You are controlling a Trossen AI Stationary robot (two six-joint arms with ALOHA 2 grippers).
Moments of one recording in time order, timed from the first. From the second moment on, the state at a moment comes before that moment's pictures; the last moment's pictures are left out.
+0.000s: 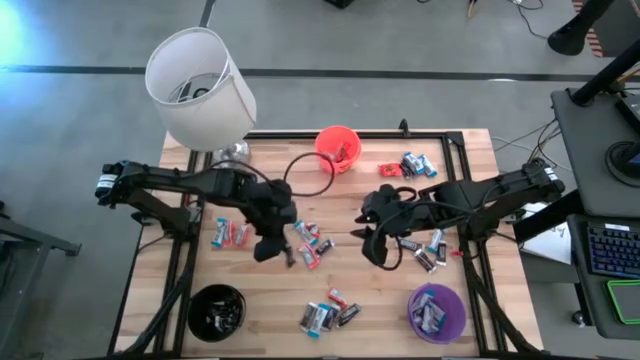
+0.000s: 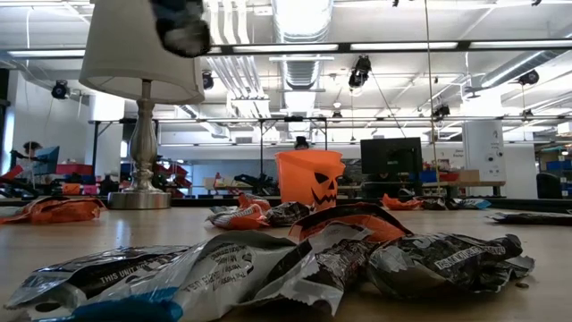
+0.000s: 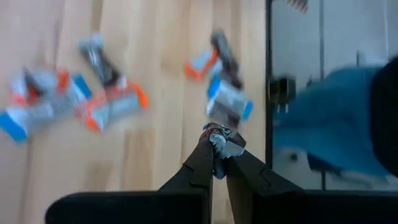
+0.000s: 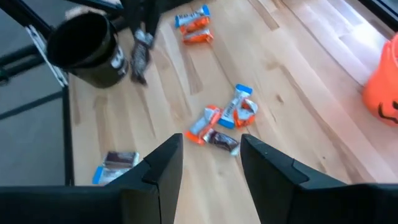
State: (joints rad) left arm -0.07 1.42 1.28 -0.85 0.42 -0.36; right arm 0.29 1.46 1.50 -0.83 0.26 0.58
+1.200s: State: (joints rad) left arm -0.56 1.36 1.28 -1.16 0.45 -0.85; right arm 0.28 1.46 1.50 -0.89 0.26 0.51
